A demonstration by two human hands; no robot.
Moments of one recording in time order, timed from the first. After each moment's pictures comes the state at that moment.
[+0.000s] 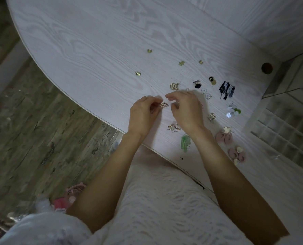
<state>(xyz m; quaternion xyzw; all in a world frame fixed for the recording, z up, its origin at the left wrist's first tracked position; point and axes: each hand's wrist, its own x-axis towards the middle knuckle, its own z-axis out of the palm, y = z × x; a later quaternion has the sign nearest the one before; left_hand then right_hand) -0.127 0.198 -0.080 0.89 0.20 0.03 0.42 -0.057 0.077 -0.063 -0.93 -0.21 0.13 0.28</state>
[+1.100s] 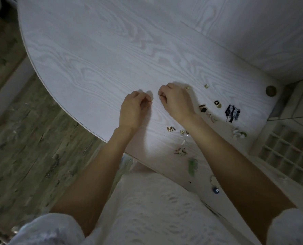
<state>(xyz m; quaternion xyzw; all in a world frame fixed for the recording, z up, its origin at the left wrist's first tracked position) -0.071 0.276 -0.084 0.91 0.19 0.02 0.36 0.020 0.149 -0.080 -0.91 -0.33 0.11 0.21</state>
